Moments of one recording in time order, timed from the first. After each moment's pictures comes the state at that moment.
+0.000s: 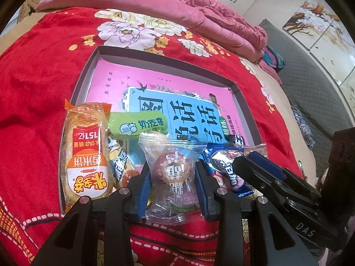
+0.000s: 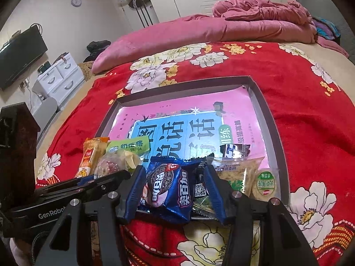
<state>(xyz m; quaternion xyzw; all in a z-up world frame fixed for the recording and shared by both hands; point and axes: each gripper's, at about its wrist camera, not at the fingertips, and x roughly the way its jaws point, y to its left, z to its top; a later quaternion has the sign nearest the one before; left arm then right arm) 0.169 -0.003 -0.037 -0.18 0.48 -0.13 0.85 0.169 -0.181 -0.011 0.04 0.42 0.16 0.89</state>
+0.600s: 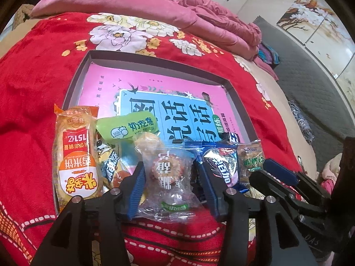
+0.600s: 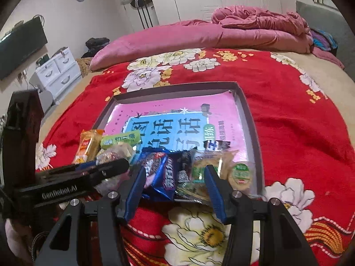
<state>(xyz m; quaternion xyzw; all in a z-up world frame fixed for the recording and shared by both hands) 0.167 -0.011 -0.033 -0.17 0.47 -0.14 0.85 0.144 -0.195 0.001 0.00 0.41 0.14 0.90</state>
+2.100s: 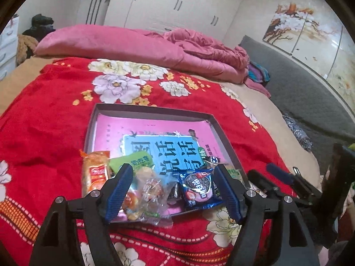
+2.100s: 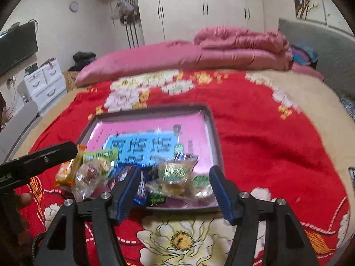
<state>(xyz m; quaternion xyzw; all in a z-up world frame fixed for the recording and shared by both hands) 0.130 -0.002 0.034 -0.14 0.37 -0.13 0.91 0.123 -0.216 0.030 -0.02 0.32 0.08 0.94</state>
